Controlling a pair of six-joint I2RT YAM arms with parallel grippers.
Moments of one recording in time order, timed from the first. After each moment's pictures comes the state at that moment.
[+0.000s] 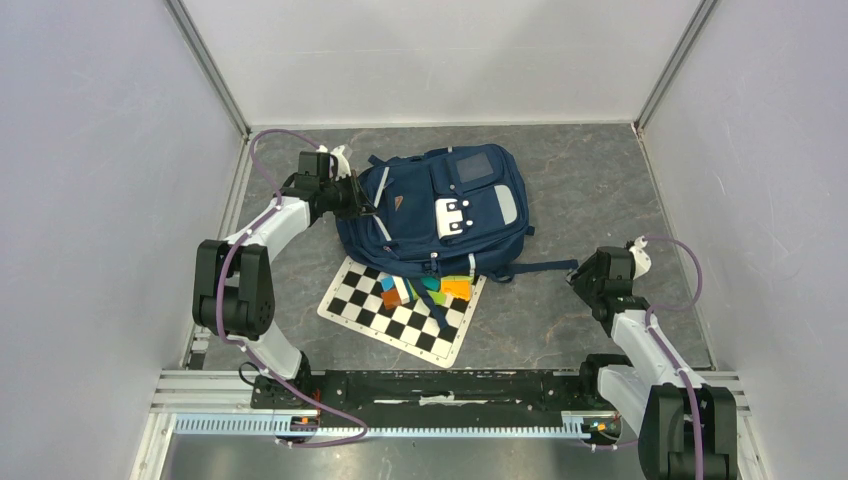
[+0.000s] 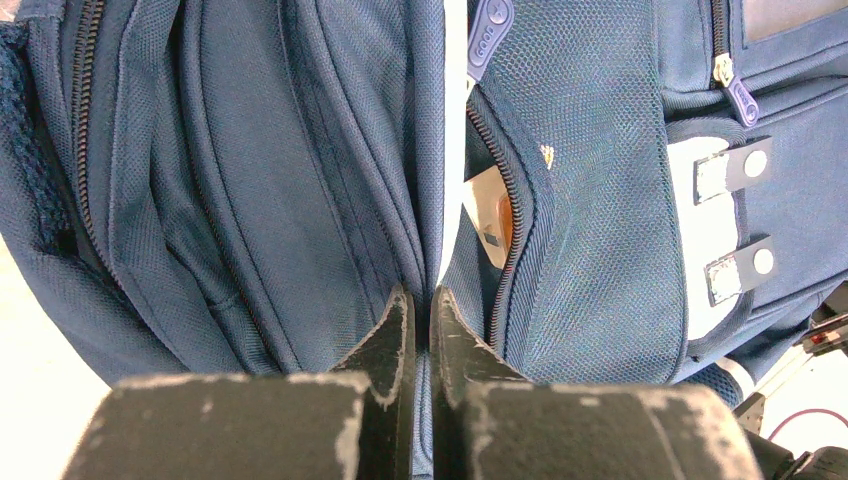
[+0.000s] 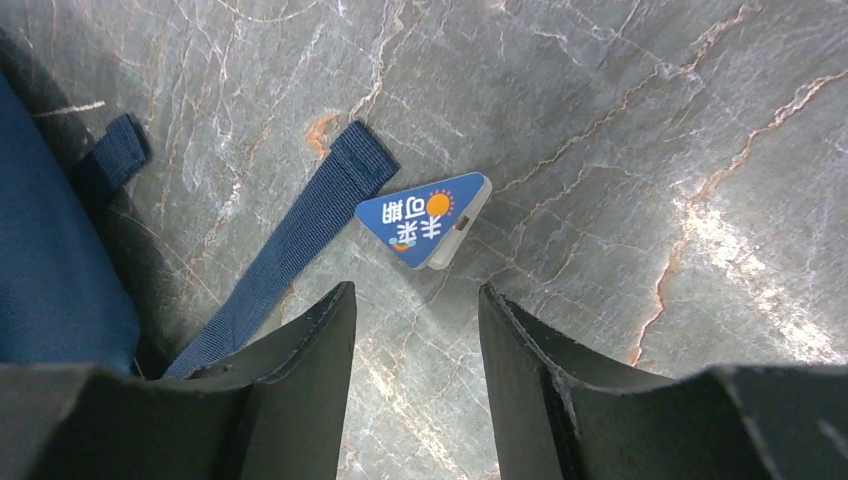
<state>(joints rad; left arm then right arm) -0.14 1.66 1.11 -0.26 0.43 -0.37 -0.03 0.93 0.30 -0.18 0.16 0.77</state>
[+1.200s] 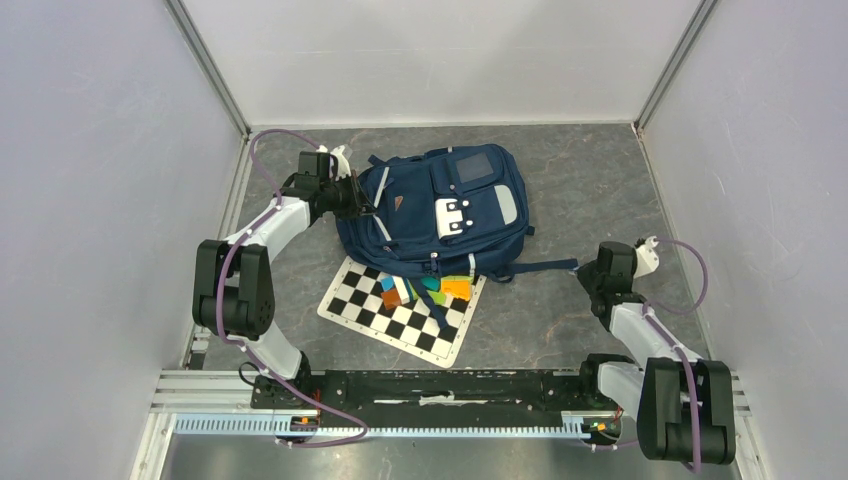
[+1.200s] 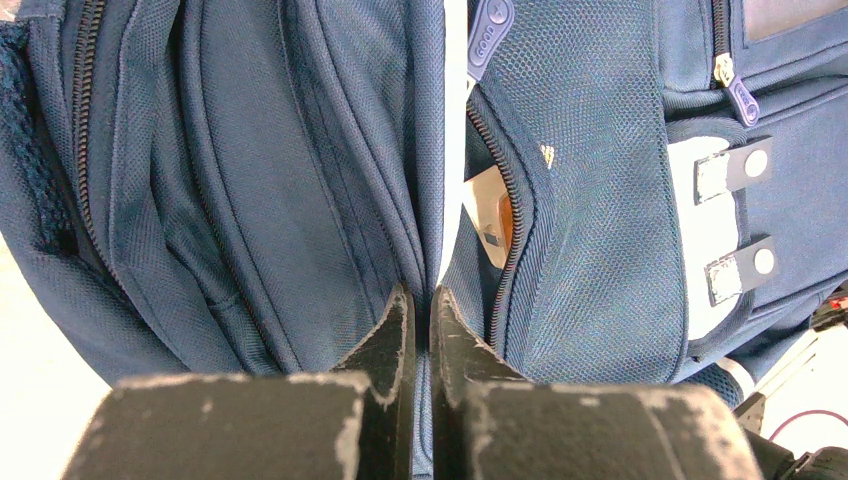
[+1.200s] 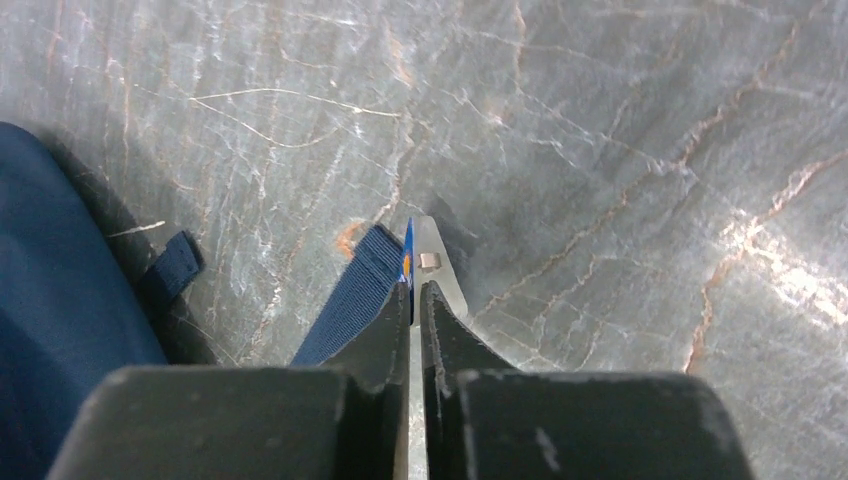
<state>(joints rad) -0.14 1.66 1.11 -0.26 0.43 -0.36 -0.07 1.05 0.28 0.04 0.23 0.88</state>
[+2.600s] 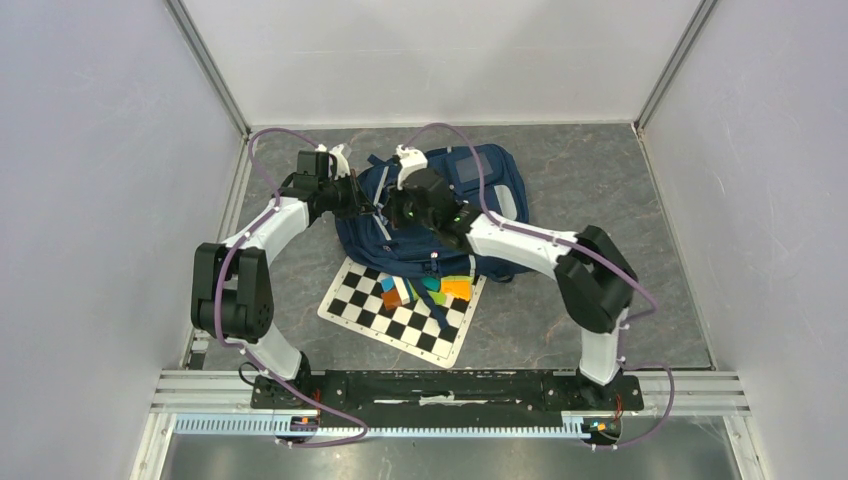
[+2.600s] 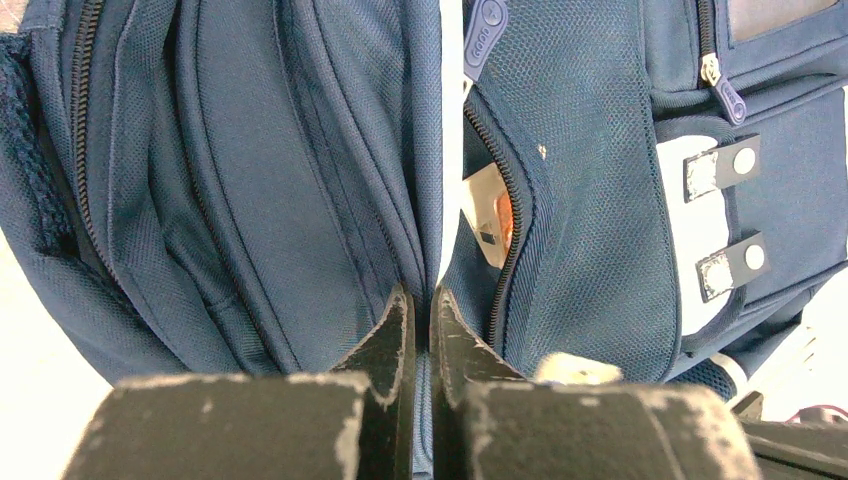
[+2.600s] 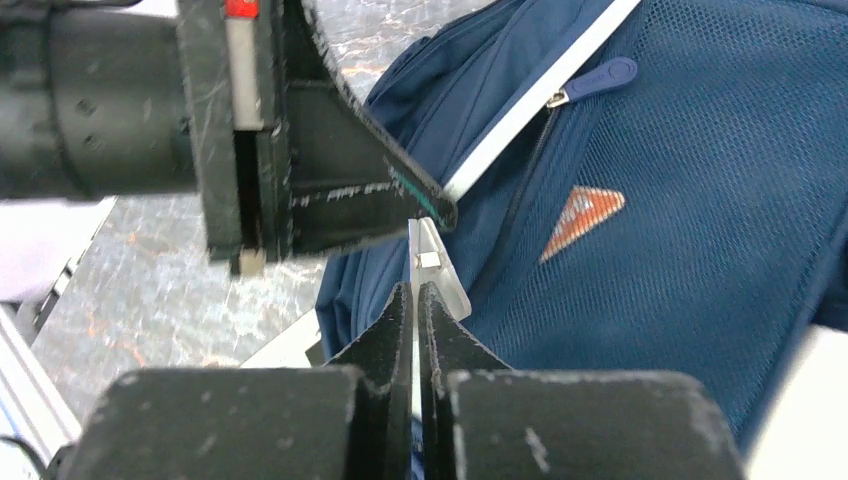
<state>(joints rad) -0.14 1.64 1.11 -0.27 0.43 -0.36 0.85 1.86 1.37 0.08 0.07 0.42</state>
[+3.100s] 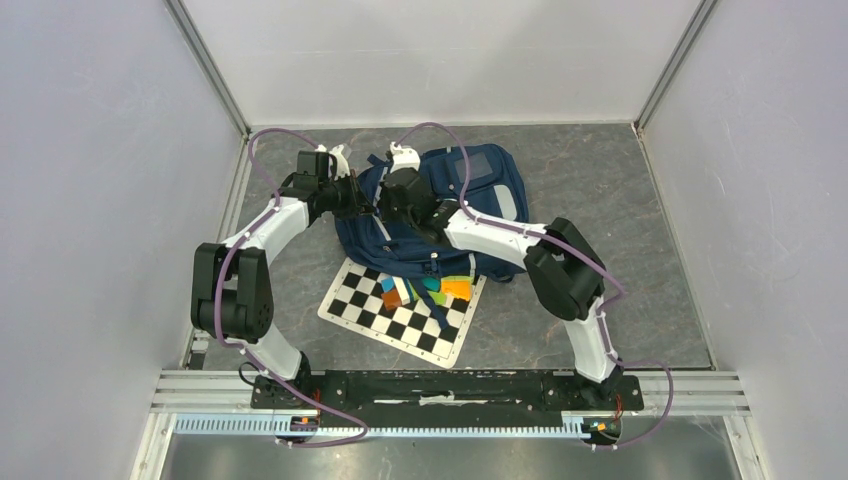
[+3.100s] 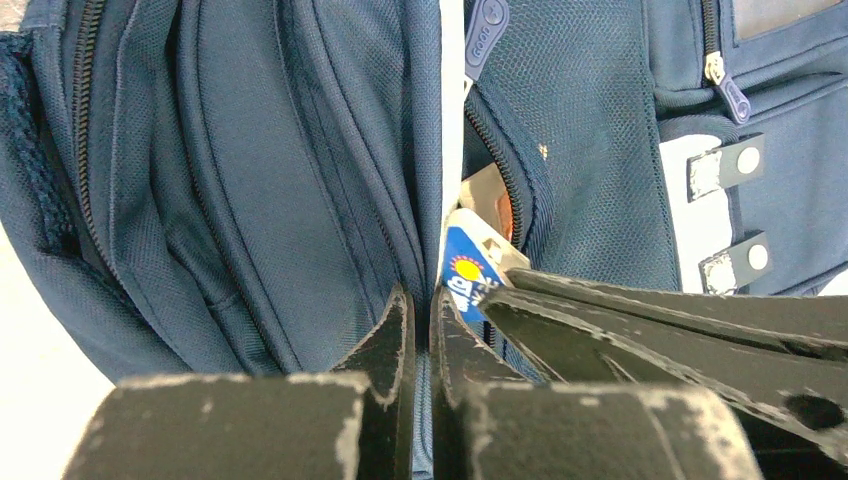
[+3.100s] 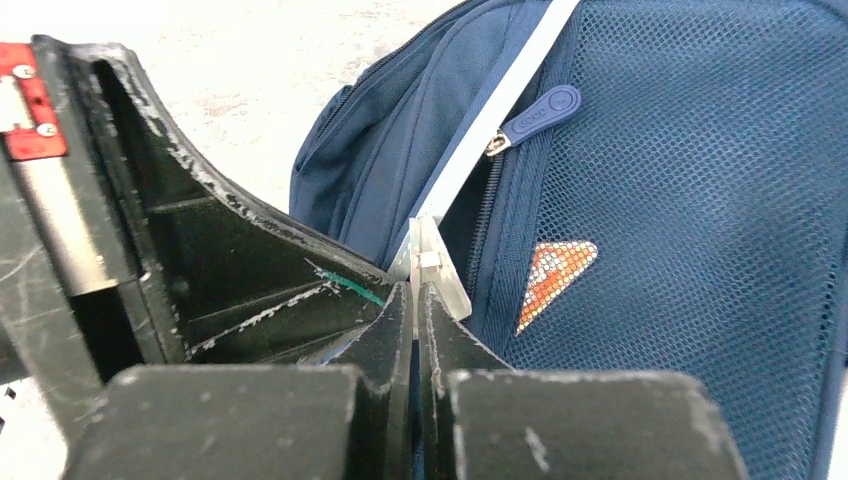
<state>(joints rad) -0.14 1.64 1.11 -0.27 0.43 -0.36 0.88 2.06 1.57 0.03 0.28 0.53</state>
